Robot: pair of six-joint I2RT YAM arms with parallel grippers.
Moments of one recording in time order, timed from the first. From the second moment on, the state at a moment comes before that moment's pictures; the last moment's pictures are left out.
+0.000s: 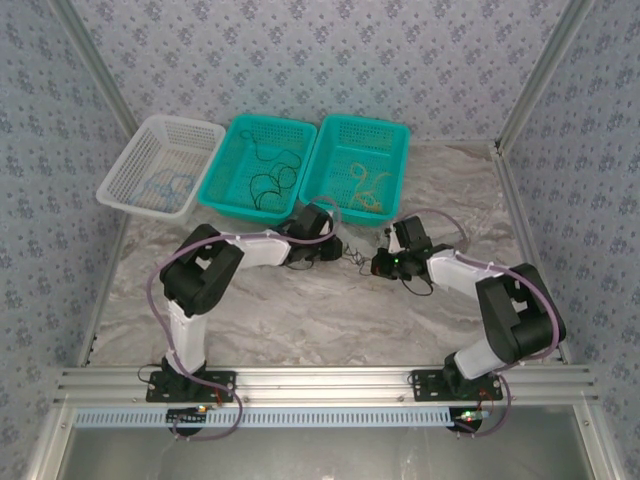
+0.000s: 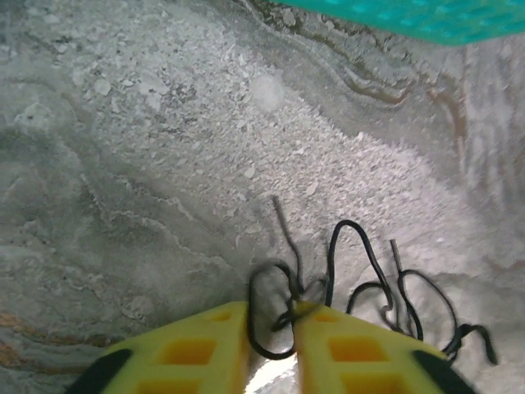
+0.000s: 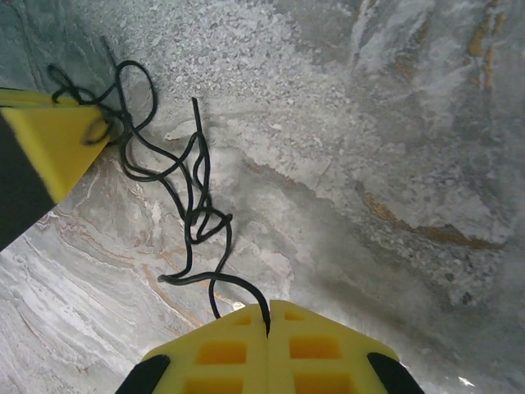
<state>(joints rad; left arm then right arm) -0.74 1.99 1.17 -0.04 0.14 -0.59 0.37 1.49 0.68 -0.20 -0.31 0.52</state>
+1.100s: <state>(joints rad) -0.47 1.14 0.62 0.10 -0.09 -0.81 -0.17 0.91 0.60 -0.47 -0.37 0.53</state>
